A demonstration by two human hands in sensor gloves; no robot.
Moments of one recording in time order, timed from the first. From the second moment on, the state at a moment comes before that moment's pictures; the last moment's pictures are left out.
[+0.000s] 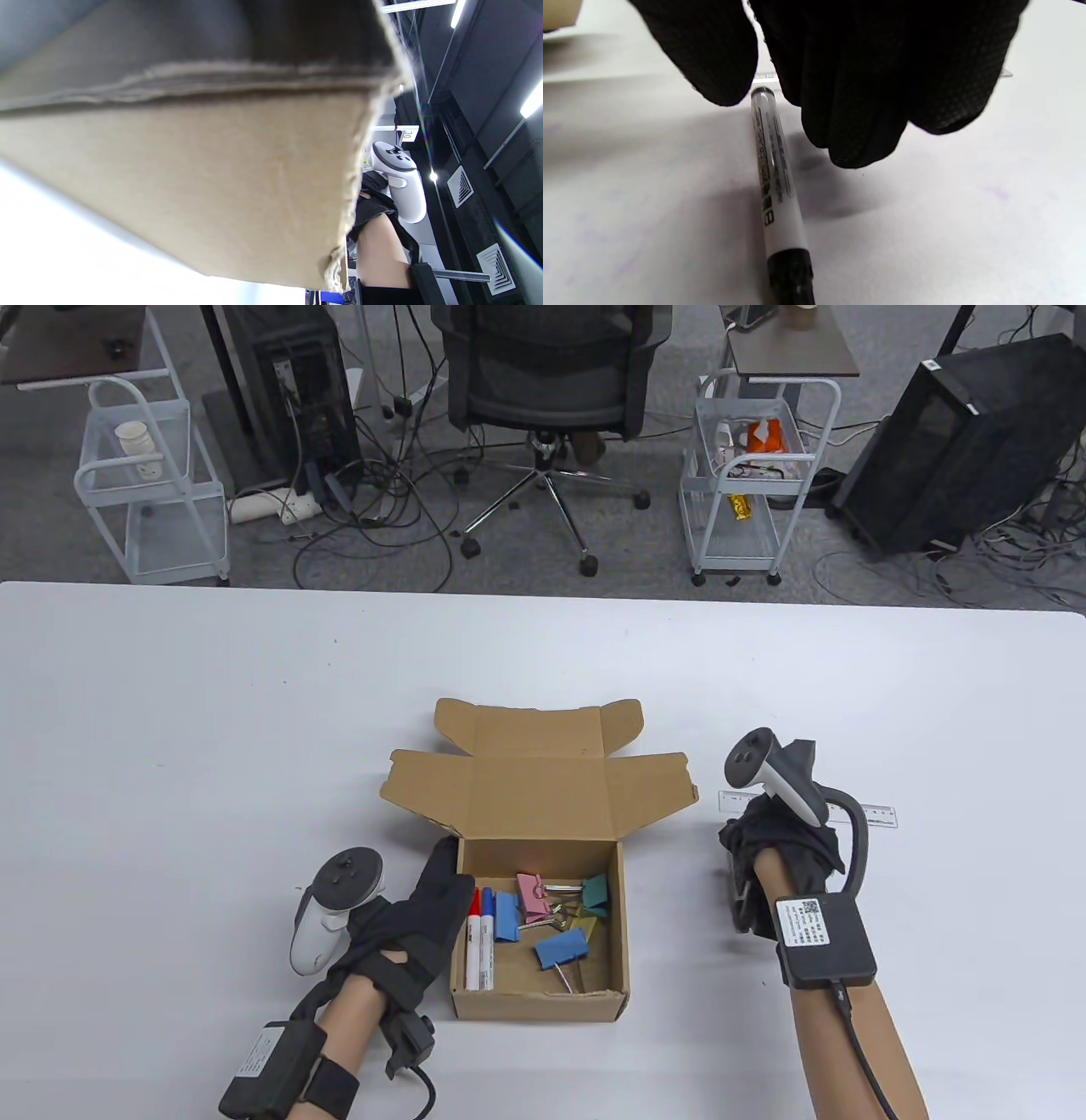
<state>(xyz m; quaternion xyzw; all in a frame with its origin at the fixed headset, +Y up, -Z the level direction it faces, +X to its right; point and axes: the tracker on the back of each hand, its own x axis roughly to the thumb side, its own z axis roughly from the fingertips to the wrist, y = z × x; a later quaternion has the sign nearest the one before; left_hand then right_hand) -0.179 -0.746 -0.277 -0.29 -0.14 0.61 0.73 0.222 -0.681 -0.387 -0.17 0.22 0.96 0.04</state>
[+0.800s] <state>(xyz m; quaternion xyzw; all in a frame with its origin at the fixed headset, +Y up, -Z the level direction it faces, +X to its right) -0.180 -0.745 -0.277 -0.30 -0.14 0.60 0.73 0.105 -0.550 -0.276 0.12 0.06 0.99 0.10</state>
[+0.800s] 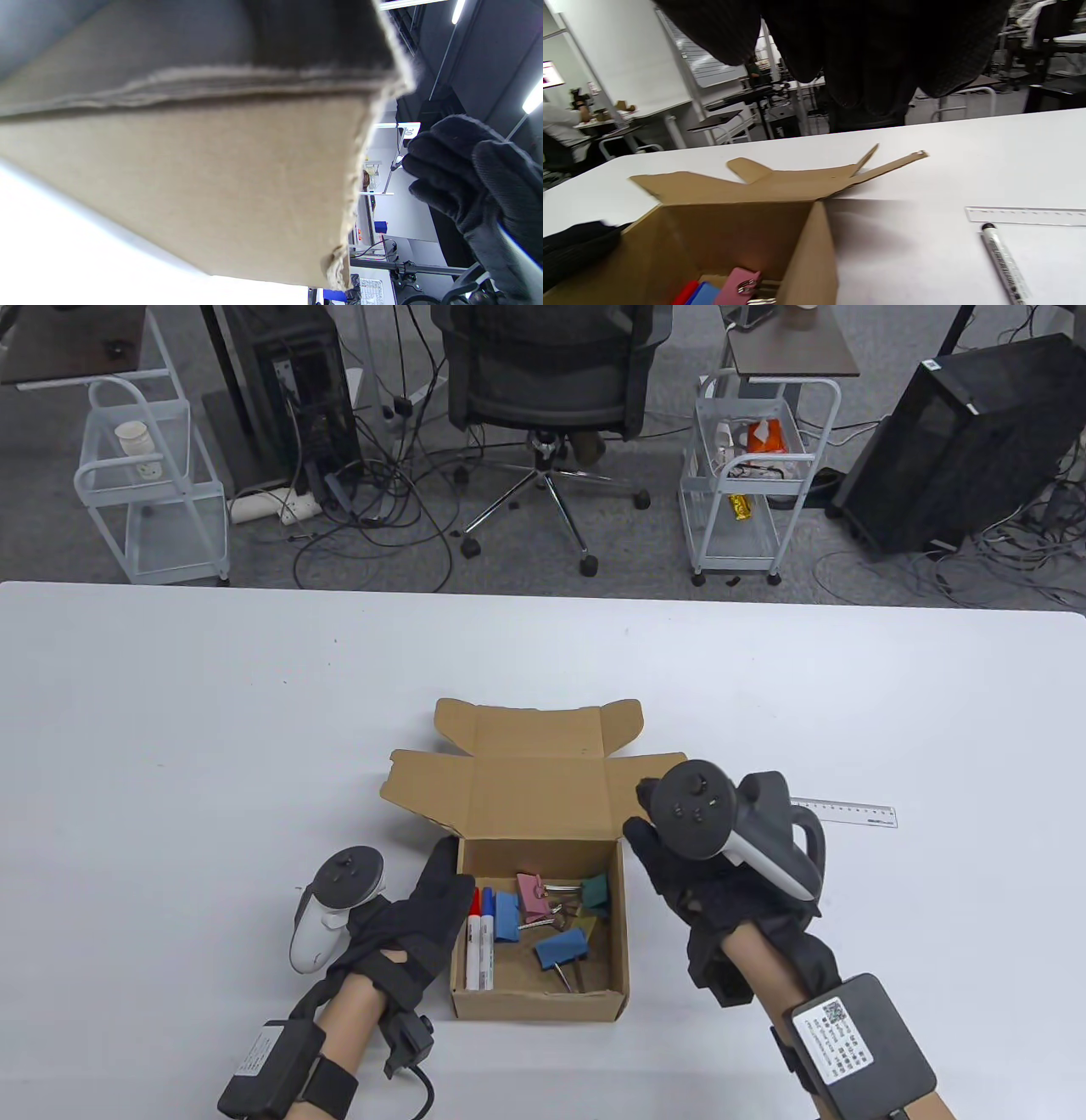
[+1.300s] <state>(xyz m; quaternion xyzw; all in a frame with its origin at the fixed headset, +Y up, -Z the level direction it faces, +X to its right) -0.179 -0.745 -0.277 -0.30 -0.14 0.60 0.73 0.024 -0.602 -0.277 0.22 0.16 0.96 0.08</state>
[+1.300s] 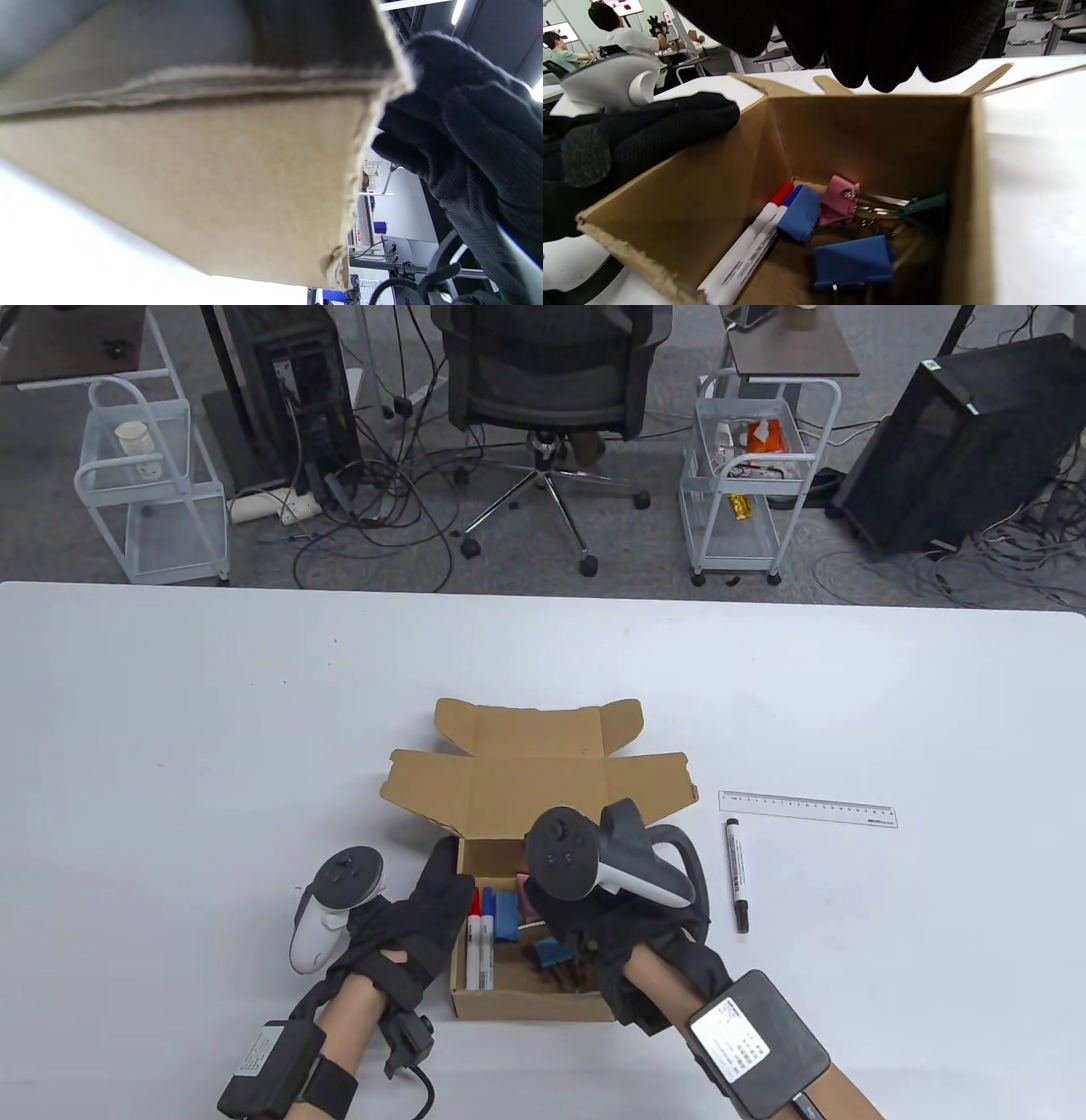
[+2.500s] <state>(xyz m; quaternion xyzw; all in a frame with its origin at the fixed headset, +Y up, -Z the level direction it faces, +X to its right) -0.180 -0.745 -0.277 -0.29 -0.14 0.60 0.73 -0.042 -0.698 -0.302 0.26 0.42 0.87 -0.01</state>
